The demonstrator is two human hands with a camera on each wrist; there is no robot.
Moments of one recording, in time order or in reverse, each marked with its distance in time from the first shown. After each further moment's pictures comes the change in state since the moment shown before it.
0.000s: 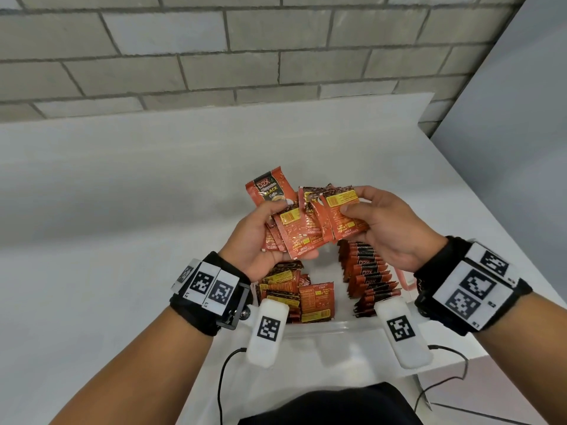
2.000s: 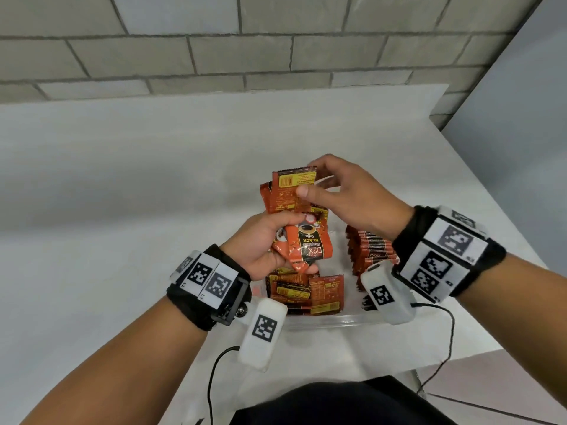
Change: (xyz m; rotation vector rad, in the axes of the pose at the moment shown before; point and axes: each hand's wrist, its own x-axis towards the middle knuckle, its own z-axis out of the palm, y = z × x) left_hand -0.014 0.004 -0.010 0.151 0.001 -0.172; right_hand 0.017 -0.019 0.047 -0.773 -0.141 -0.332
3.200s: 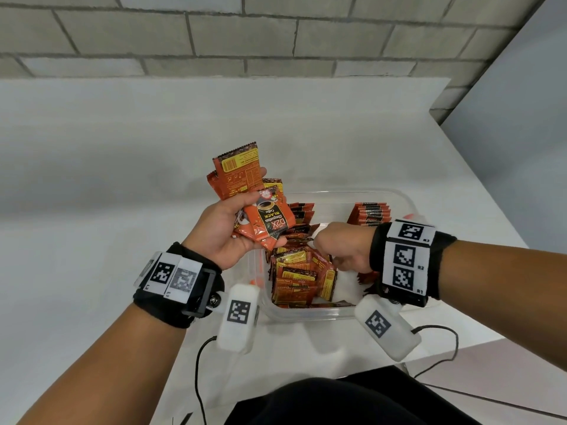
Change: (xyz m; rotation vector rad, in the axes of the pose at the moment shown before) left_hand -0.009 0.005 -0.050 -0.179 0.098 0.201; right_hand -0.004 0.026 0.058 0.181 -0.311 0.824
